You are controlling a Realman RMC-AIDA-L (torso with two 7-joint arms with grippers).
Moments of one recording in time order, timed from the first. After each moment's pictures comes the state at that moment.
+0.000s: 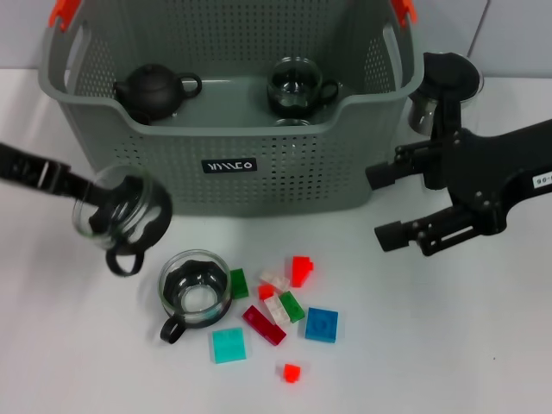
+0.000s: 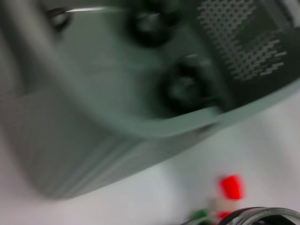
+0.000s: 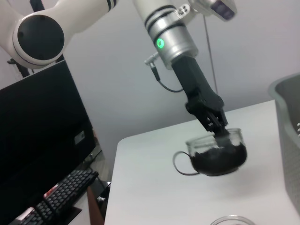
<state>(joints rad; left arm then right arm) -0.70 -2.02 0.51 1.28 2.62 2.00 -2.37 0.75 2.01 -0.81 -0.92 -2.04 -1.94 1.71</state>
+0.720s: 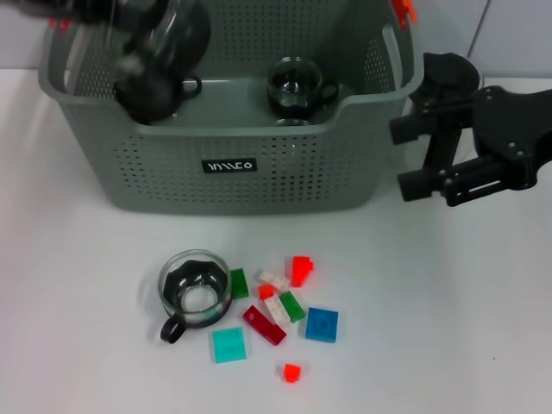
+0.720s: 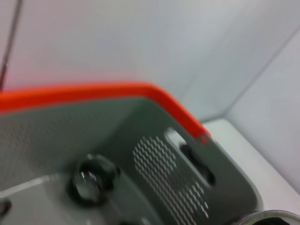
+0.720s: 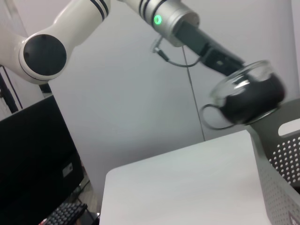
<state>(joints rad) -0.84 -1.88 0.53 1.19 2.31 1.87 -2.49 0.76 1.98 -0.70 -0.92 -2.01 -1.98 1.77</state>
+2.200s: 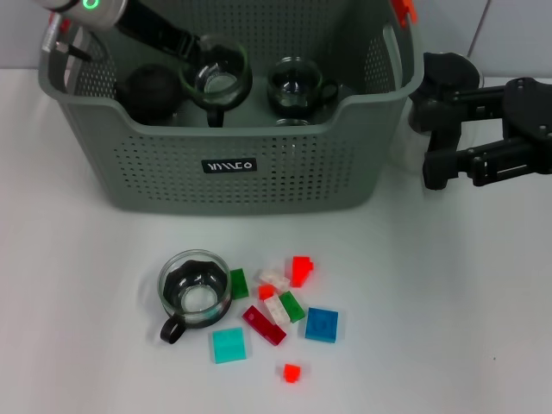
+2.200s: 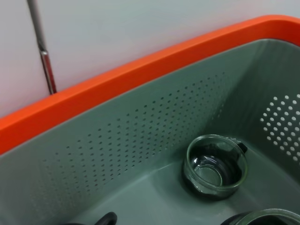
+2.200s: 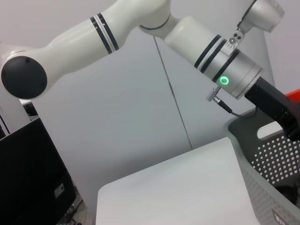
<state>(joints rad) -1.02 -1.96 0.93 0.78 2.65 1.18 -2.47 0.73 1.95 -0.67 -0.91 -1.97 -1.98 1.84</state>
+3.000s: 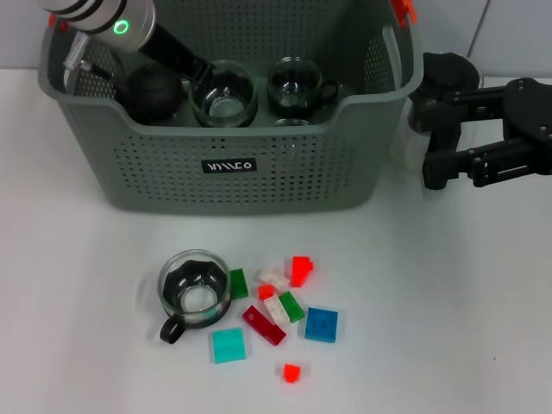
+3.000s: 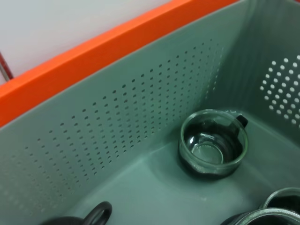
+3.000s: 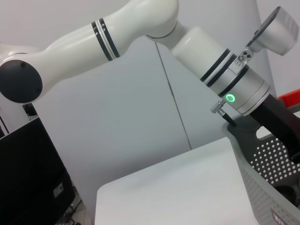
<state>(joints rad) -1.04 -2.00 1.00 0.75 2.74 1.12 -2.48 0.73 1.95 -0.67 -0.91 -1.97 -1.98 1.83</state>
